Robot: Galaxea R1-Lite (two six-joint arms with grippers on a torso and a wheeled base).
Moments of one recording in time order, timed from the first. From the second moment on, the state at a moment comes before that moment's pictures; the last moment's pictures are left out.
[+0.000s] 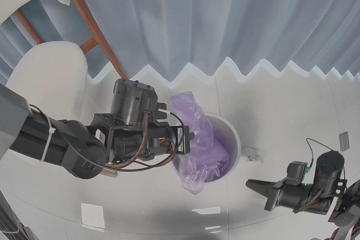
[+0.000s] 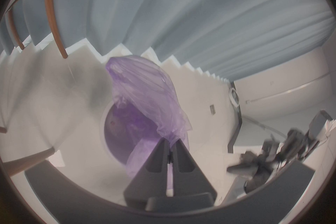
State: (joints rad) left arm -0.68 1.88 -1.01 -0.40 -0.15 -0.44; right arm 0.69 1.66 -0.08 -1.16 0.07 0.49
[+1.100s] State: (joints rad) left arm -0.76 1.95 -1.17 -0.17 -0.07 -0.29; right arm 0.57 1.55 -0.51 -0.52 0.07 0.48
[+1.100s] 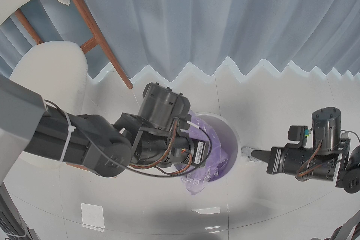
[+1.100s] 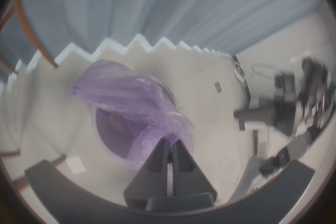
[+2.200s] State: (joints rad) left arm -0.80 2.06 -1.68 0.28 0.04 -1.03; right arm 0.80 1.88 -0.69 -0.73 -0.06 0.39
